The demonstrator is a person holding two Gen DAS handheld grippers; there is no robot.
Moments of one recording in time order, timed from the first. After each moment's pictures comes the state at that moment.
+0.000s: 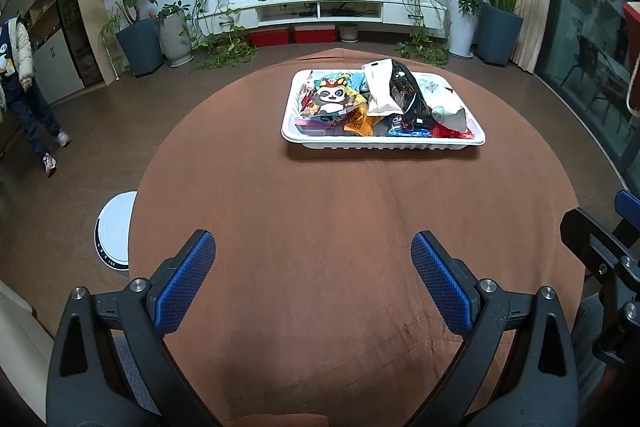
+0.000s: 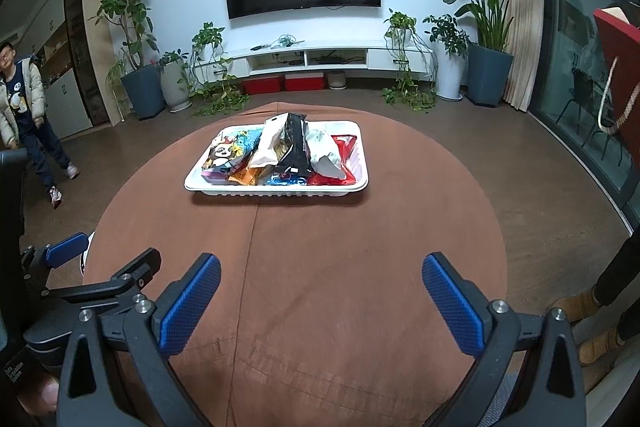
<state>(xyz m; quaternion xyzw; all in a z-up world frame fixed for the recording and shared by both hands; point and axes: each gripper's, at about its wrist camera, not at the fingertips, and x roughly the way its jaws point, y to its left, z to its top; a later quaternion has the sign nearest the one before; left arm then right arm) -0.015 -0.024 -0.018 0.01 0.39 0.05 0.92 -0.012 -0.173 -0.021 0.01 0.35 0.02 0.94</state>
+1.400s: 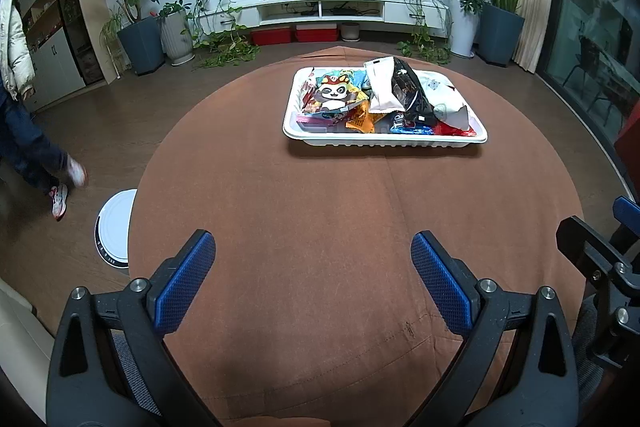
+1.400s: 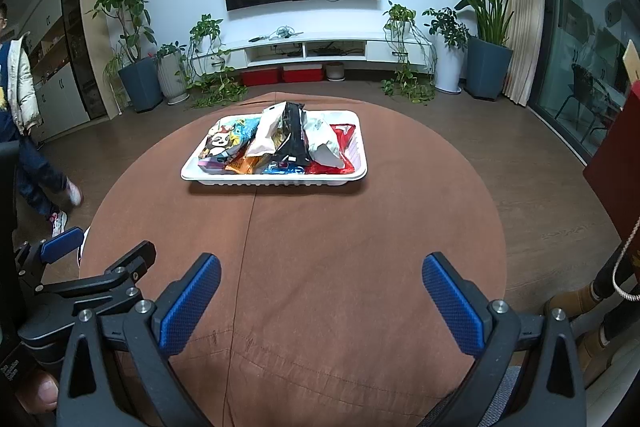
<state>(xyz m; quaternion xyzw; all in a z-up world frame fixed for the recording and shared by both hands) -0.017 -0.022 -0.026 0.01 0.39 0.05 0.92 -0.013 -0.174 -0.027 0.01 0.36 0.02 0.93</state>
